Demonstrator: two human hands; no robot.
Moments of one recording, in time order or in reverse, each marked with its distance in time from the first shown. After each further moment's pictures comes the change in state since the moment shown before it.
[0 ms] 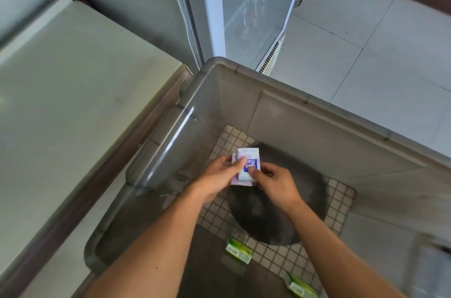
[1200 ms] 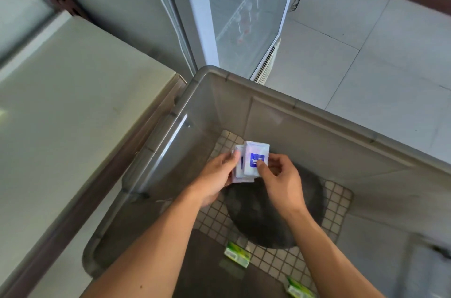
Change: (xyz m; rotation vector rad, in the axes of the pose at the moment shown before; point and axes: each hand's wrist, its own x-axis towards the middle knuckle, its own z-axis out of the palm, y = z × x) left_hand -0.018 0.028 0.016 -0.007 -0.060 0.044; right_hand -0.019 -0.029 -0.010 0.020 0.283 -0.134
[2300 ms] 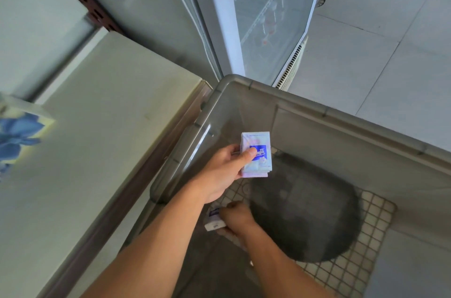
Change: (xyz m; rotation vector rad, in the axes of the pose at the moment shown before) left_hand -0.026 0.045 -0.025 0.025 0.041 0.072; right_hand -0.019 0.089 0.151 0.036 -0.465 0.693
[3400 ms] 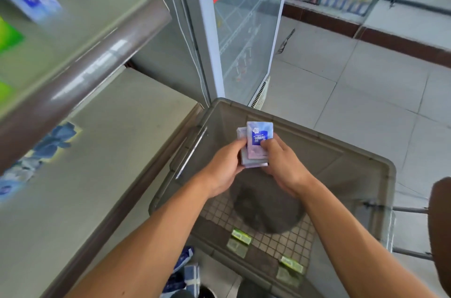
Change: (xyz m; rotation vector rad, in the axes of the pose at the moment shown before) left_hand -0.158 0.070 0.072 0.049 -0.136 0.167; right_hand -0.301 -0.109 -0.102 -0.005 0.048 -0.779
